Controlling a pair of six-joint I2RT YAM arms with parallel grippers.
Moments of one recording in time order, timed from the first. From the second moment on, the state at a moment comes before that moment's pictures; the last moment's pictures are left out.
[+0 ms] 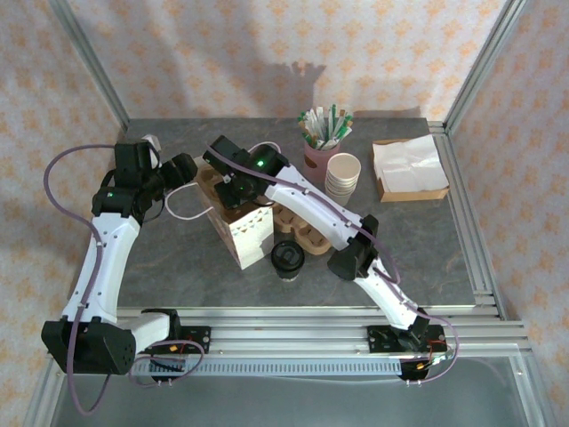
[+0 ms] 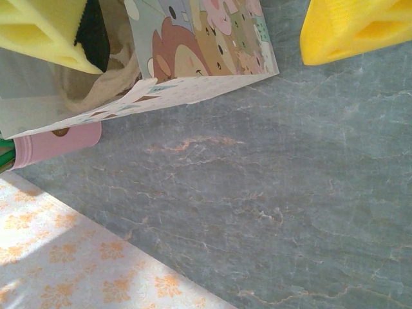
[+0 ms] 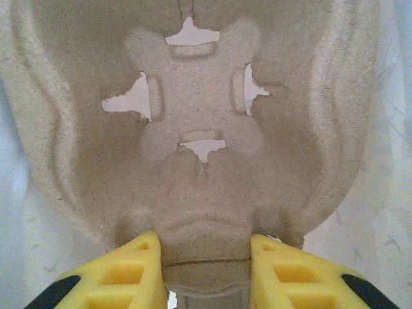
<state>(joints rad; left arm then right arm) 0.05 1.15 1.19 -0.72 0.13 -0.51 1.00 2.36 2.72 -1.41 0.10 0.38</state>
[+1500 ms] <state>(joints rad) 0.05 1.14 1.18 -0.70 0.14 -0.51 1.04 2.35 2.74 -1.42 0.10 0.44</state>
